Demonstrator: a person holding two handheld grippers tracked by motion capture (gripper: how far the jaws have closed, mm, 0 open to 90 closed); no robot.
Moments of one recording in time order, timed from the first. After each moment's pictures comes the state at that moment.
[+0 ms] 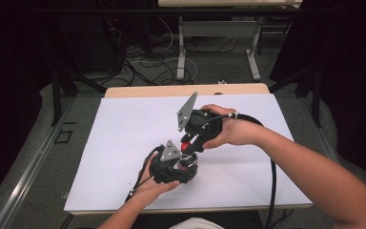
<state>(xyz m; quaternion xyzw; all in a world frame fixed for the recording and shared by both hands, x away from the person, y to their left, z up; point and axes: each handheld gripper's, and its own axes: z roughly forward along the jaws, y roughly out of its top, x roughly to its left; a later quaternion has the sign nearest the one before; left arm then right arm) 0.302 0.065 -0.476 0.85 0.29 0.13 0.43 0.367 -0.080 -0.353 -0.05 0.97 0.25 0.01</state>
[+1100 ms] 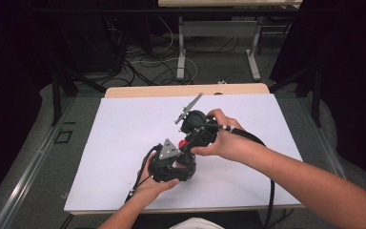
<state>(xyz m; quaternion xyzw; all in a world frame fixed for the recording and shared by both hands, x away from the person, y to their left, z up) 0.305 0.068 -0.475 0.83 0.32 0.13 0.43 0.340 -0.074 -0.351 0.25 0.93 0.26 0.06</state>
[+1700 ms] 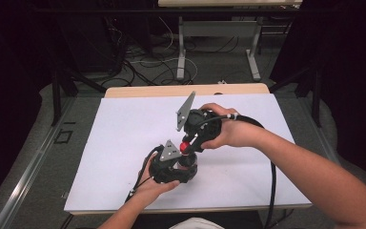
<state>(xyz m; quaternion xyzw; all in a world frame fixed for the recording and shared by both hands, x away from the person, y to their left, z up) 0.302 0.066 -0.475 0.84 0.29 0.13 0.43 0.363 -0.078 -0.347 -0.02 0.97 0.23 0.02</state>
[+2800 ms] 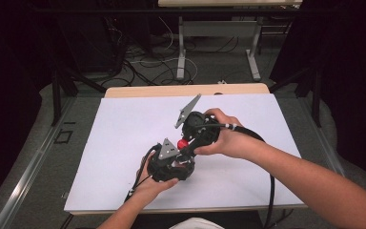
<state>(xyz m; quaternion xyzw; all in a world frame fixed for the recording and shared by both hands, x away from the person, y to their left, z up) 0.305 0.070 -0.472 0.84 0.32 0.15 0.42 0.345 -0.076 -0.353 0.14 0.95 0.27 0.06</state>
